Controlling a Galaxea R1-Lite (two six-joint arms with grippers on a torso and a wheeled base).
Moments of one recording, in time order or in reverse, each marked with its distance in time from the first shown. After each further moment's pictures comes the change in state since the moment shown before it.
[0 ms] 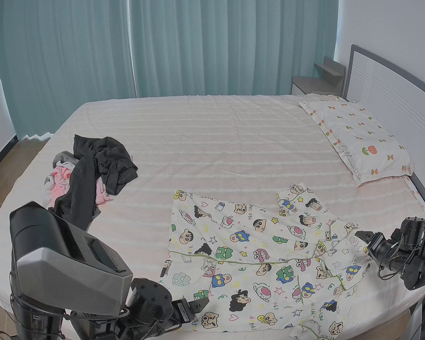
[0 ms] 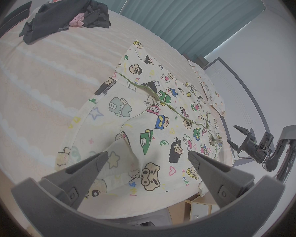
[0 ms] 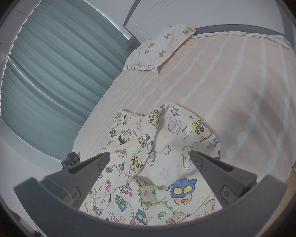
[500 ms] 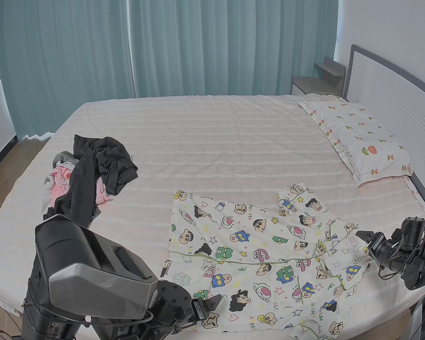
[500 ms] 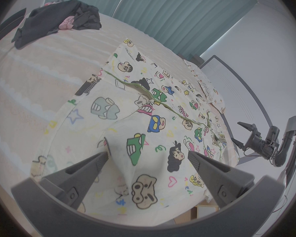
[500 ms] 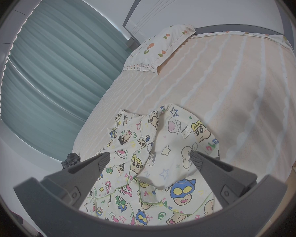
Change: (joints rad) left arm -0.033 0.099 -0.136 0.000 0.069 0.057; right arm -0.008 -0.003 0.001 0.000 0.000 0.002
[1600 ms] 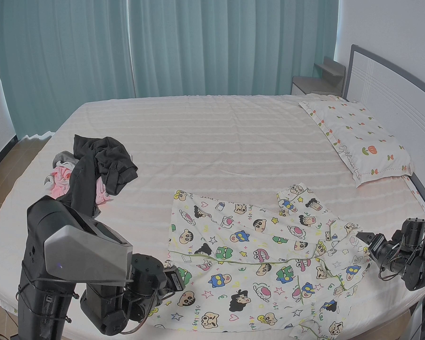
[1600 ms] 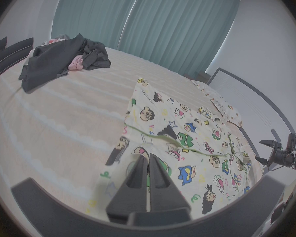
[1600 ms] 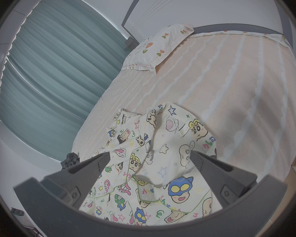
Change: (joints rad) left arm 0.227 0.014 -0.019 -0.129 0.080 0.275; right arm -0.003 0.000 0.013 0.000 0.001 -0.002
